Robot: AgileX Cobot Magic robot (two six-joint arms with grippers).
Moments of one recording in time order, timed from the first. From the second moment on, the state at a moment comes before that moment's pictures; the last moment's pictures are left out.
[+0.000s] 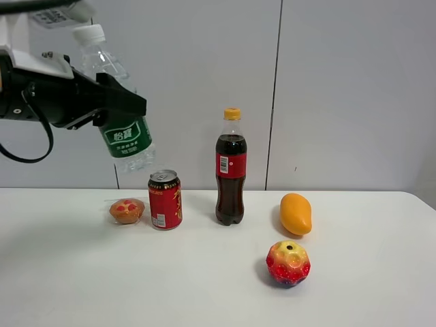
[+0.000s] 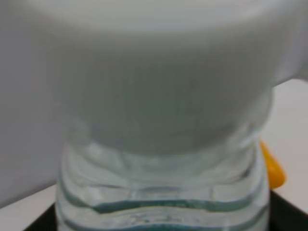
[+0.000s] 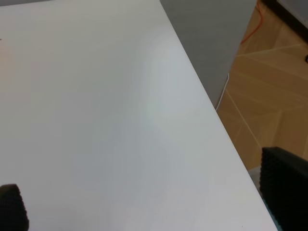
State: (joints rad) left arm -0.40 1.35 -0.70 0.61 -0.44 -0.59; right arm -0.11 0.00 -0.50 -0.07 1.06 0.01
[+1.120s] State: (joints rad) left arm -0.76 1.70 -1.13 0.40 -0.39 -0.38; right arm -0.11 0.00 -0.50 -0.07 1.06 0.01
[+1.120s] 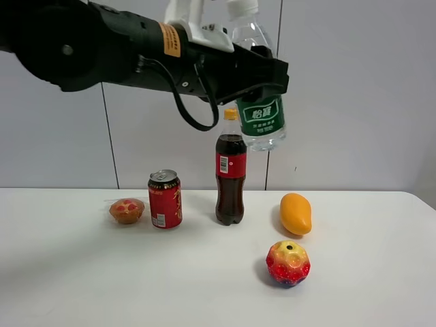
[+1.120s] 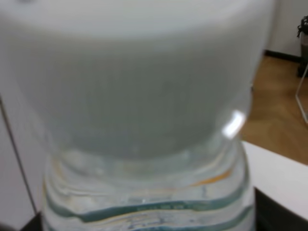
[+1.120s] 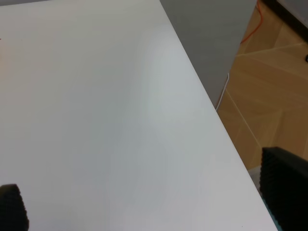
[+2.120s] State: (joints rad) left arm -0.83 2.16 -1.42 0.40 -0.36 -0.38; right arm -0.11 0.00 -0.50 -0.07 1.06 0.01
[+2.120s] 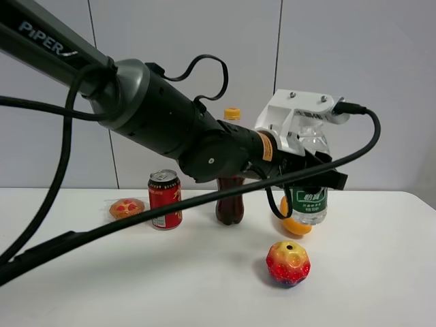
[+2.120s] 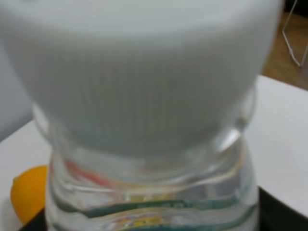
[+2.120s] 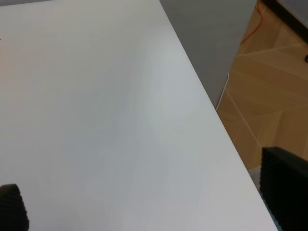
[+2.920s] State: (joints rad) left arm -0.89 2.30 -1.58 0.40 -0.33 -0.37; right arm -0.11 0.00 -0.50 -0.07 1.06 0.01
